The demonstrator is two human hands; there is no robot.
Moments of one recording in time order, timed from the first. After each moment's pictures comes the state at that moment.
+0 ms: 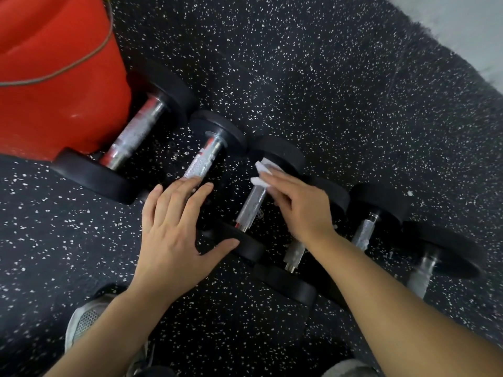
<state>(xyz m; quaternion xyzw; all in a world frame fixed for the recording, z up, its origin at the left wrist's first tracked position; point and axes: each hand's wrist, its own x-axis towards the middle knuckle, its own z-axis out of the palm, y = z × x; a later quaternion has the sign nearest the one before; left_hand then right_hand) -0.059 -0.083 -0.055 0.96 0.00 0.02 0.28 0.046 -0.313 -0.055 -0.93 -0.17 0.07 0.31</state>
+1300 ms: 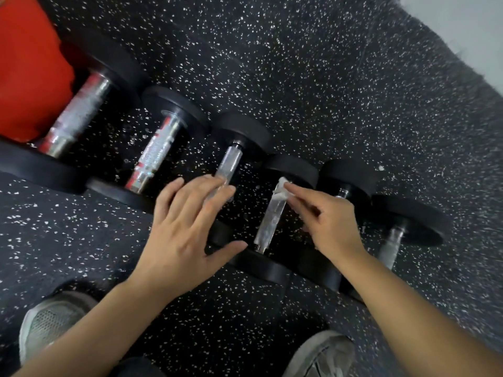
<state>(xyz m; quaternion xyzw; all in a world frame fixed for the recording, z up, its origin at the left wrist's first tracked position) -0.059 -0.138 -0.054 0.94 -0.14 0.06 0.30 -0.003 -0.404 -0.017 -0.94 -0.05 0.08 0.34</state>
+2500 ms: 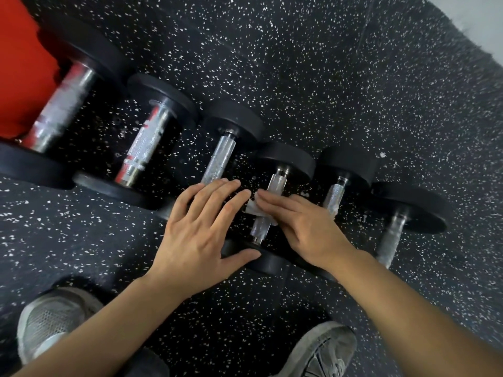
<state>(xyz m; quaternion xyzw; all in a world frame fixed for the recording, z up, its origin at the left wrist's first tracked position) -0.066 -0.167 -0.057 0.96 -0.17 0.03 0.24 -0.021 -0.408 -0.037 -0.93 -0.27 0.20 0.17</state>
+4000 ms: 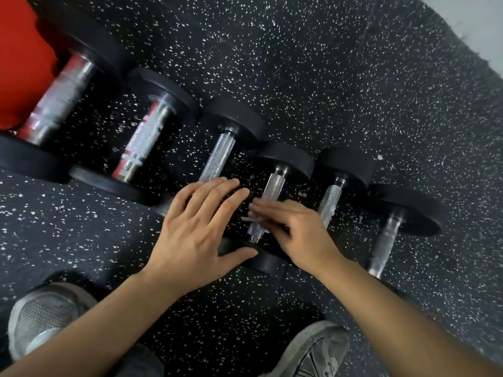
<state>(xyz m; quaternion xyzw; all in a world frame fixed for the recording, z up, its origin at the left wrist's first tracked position) -0.067 -0.167 -0.060 0.95 -0.17 0.02 0.25 -0.029 -0.392 -0.034 -0.93 -0.17 0.19 0.26</state>
